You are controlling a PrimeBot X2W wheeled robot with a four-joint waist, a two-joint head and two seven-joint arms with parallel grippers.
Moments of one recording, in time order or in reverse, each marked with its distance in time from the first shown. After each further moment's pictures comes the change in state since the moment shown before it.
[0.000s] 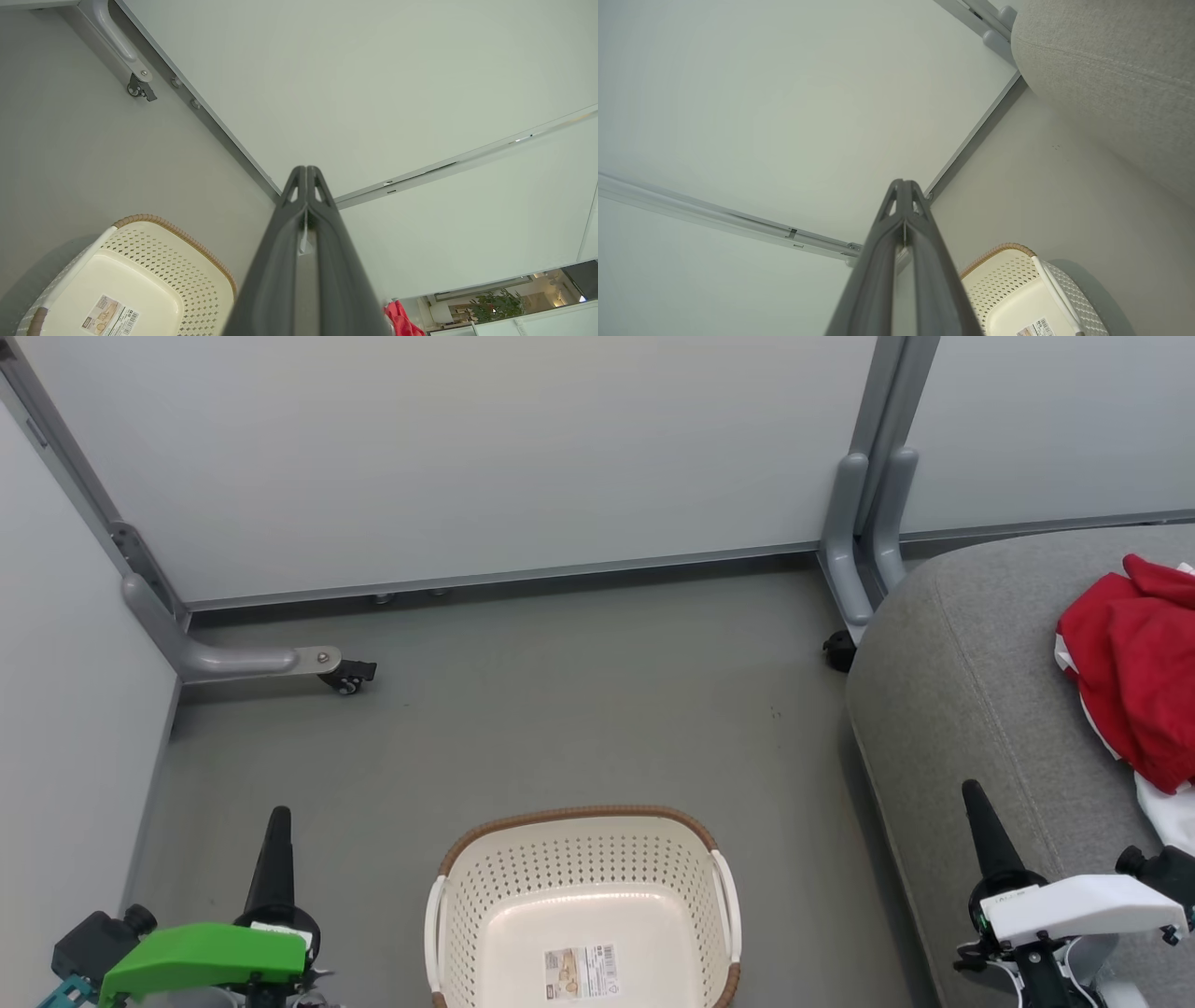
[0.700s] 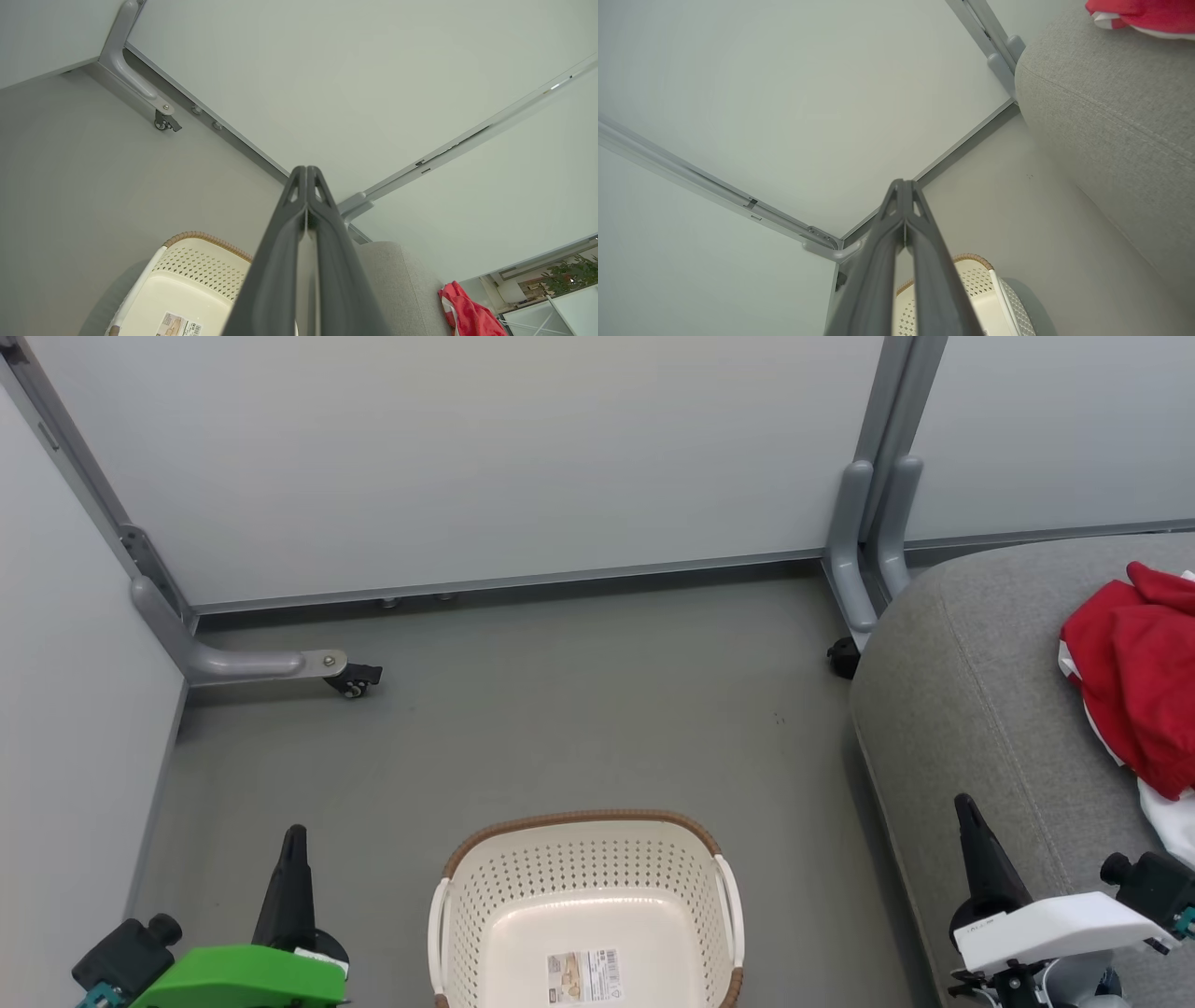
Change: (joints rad) left arm 0.047 -0.002 -0.039 -0.024 0.241 0.009 -0.063; right arm 0.040 0.003 0.024 -0.026 -0.259 0.000 -0.063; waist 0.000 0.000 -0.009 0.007
